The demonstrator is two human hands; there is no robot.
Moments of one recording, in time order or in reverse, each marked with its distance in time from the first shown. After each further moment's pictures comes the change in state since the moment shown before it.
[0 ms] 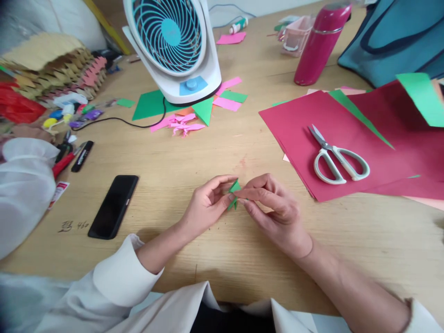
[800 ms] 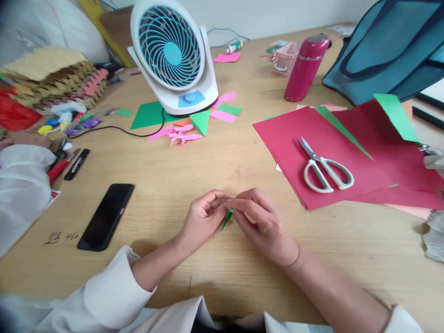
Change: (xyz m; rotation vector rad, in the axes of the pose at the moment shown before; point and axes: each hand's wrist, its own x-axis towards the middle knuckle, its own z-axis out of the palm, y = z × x) left_hand -0.006 0.007 0.012 -0.214 0.045 -0.167; right_hand 0.000 0.000 0.007 -0.195 -0.047 -0.147
